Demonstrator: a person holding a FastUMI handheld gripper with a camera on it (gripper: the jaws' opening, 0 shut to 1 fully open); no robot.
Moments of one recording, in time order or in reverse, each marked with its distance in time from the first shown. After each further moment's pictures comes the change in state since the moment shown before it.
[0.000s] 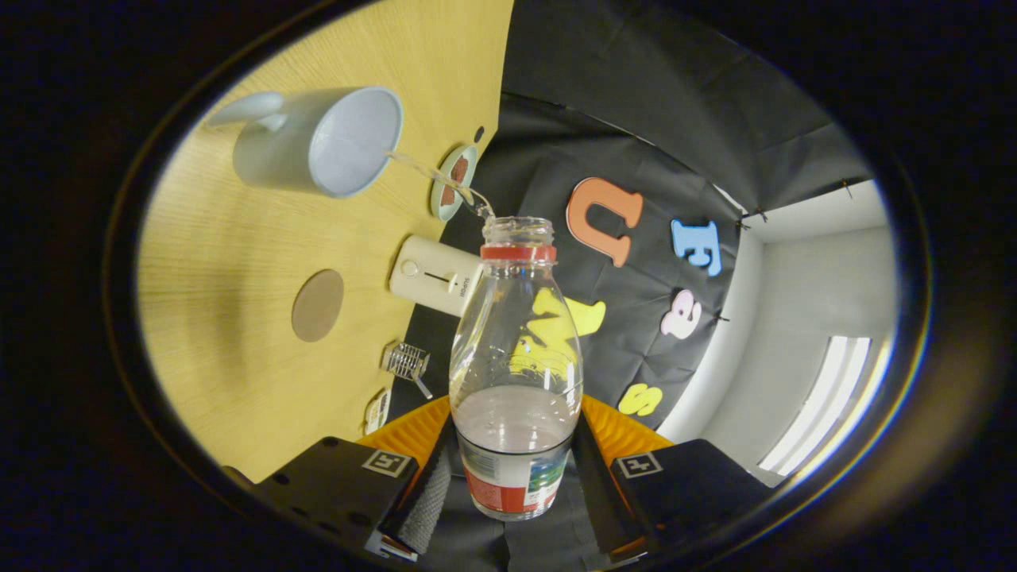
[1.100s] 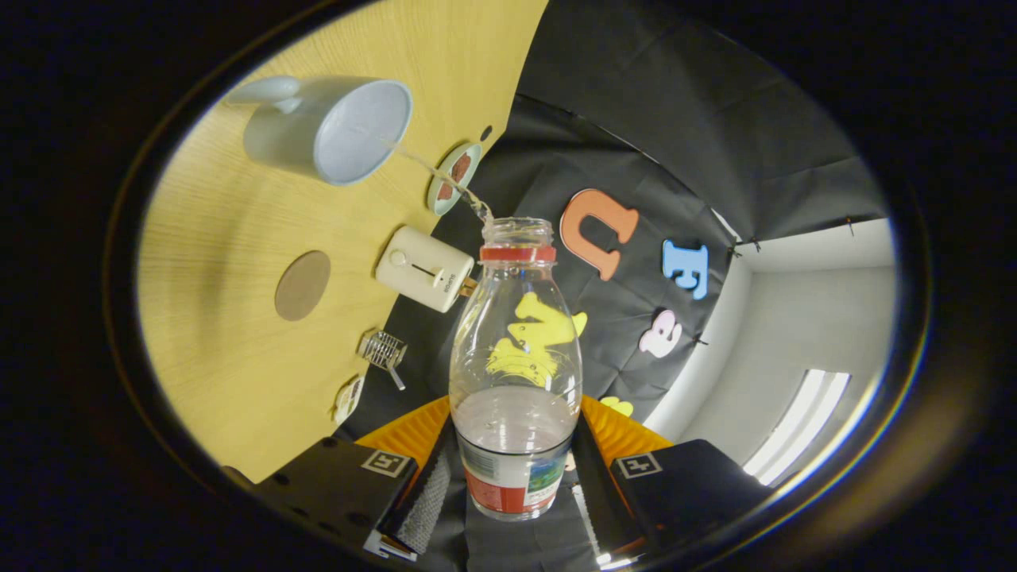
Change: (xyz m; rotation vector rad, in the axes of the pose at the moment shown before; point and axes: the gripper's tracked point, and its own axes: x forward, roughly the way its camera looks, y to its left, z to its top) arm -0.006 -0.024 0.006 -0.128 -0.012 -0.061
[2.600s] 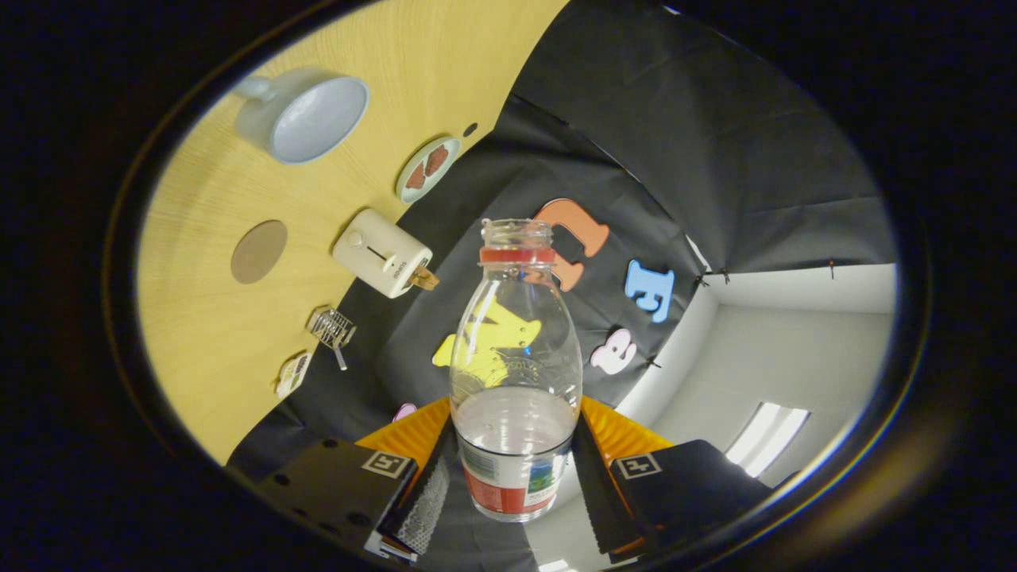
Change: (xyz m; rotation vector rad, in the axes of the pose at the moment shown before) arm -0.001 -0.070 0.006 -0.141 -0.016 -0.125
